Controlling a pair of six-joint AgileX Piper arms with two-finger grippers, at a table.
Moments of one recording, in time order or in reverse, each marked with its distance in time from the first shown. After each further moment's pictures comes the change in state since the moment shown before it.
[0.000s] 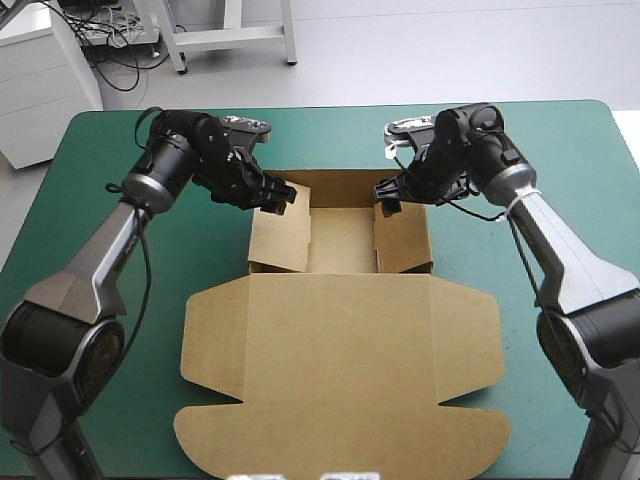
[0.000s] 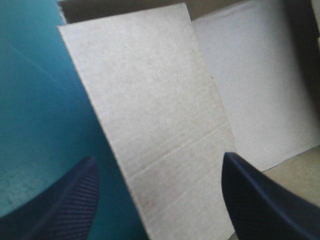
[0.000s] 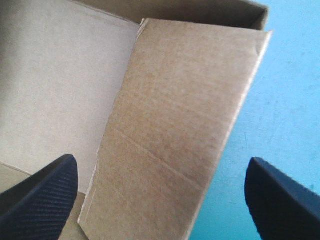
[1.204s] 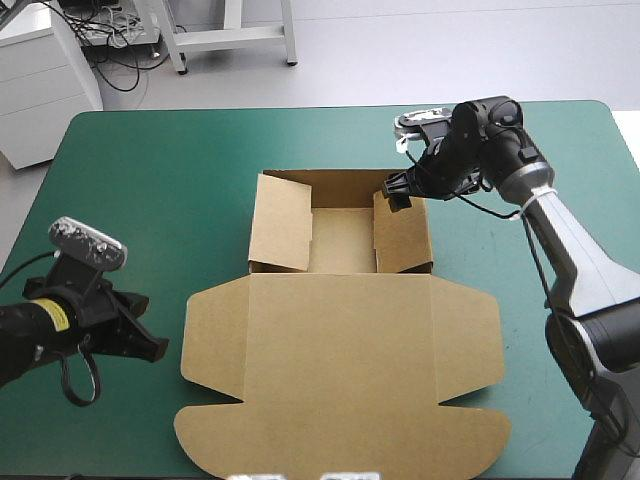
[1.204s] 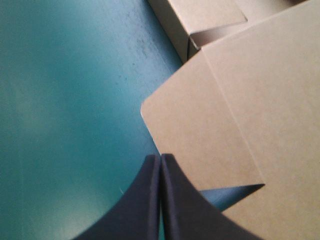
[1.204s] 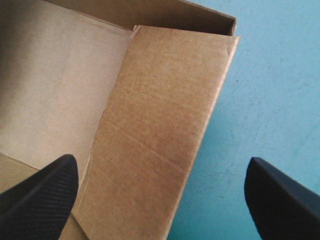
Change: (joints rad) left arm -0.002 -1.020 0.699 0.156 0.024 0.080; right arm -0.035 -0.025 -0.001 0.025 0.012 -0.048
